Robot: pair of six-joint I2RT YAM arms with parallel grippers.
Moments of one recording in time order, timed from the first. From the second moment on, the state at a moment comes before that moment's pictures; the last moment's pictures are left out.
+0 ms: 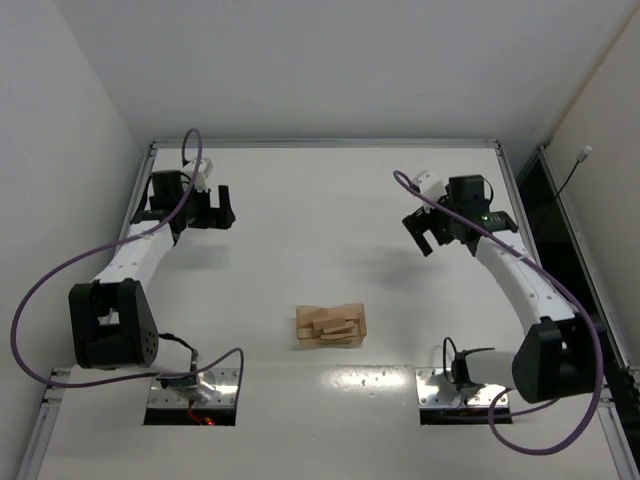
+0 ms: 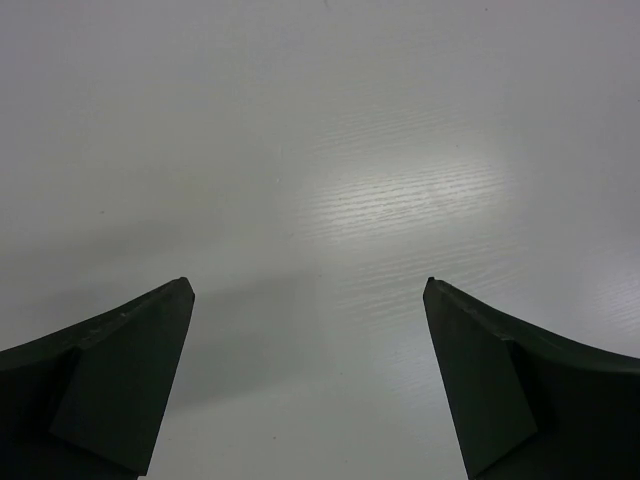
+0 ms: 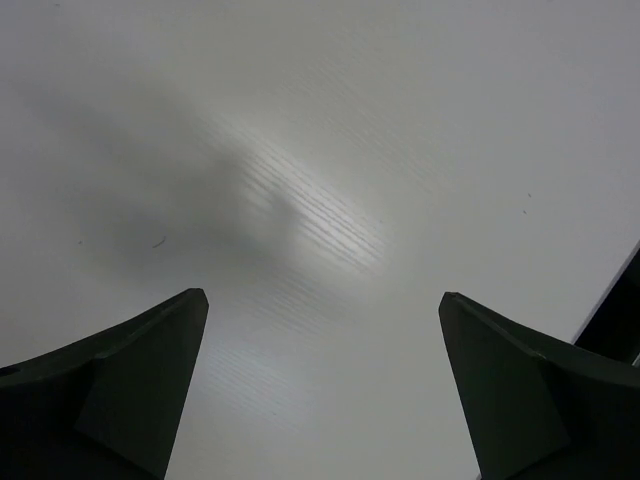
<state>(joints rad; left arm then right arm) 0.09 1.42 0.98 -0.25 0.30 0.06 0.12 1.29 0.96 -0.51 -0.09 -0.51</state>
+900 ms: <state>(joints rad) 0.09 1.48 1.05 -0.31 0.25 0.06 1.00 1.28 0.97 -0.84 -0.47 -0.73</state>
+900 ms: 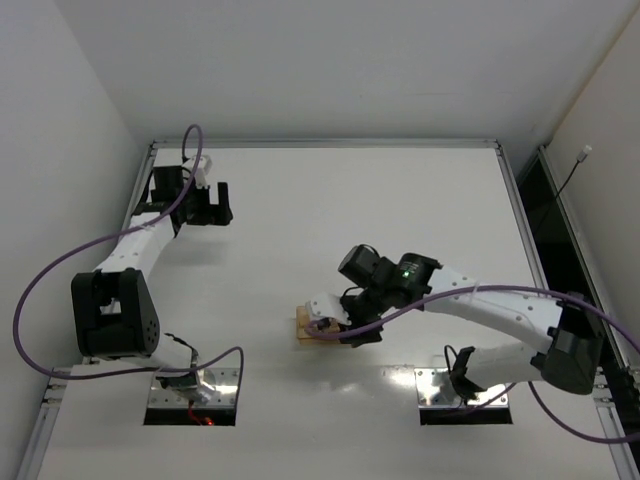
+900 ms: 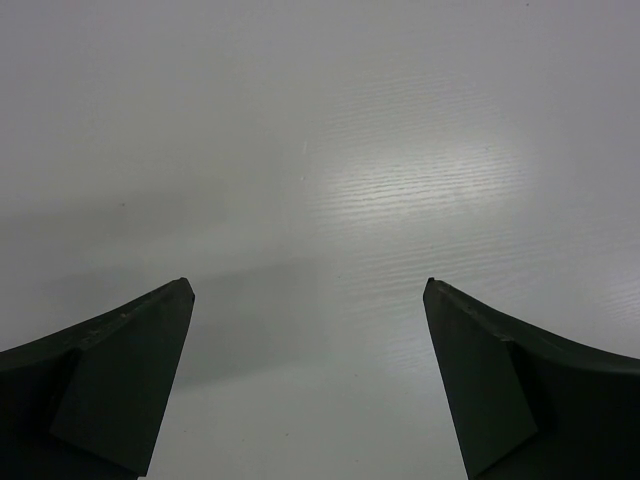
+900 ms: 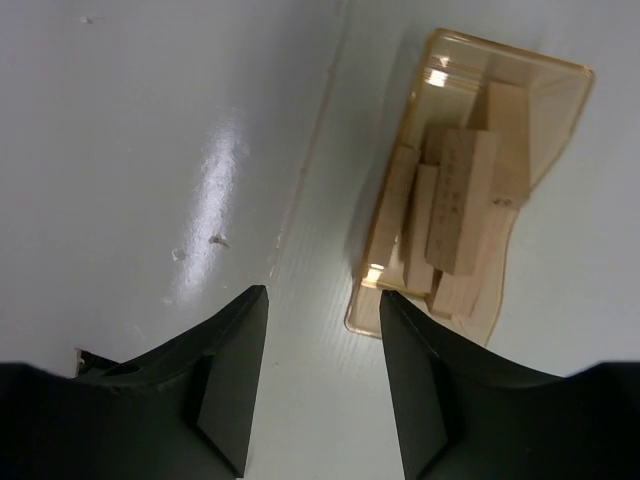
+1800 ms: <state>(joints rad) 0.09 1.54 1.07 -0.31 0.21 0.07 1.08 1.53 0.96 -0.60 -0.38 -0.58</state>
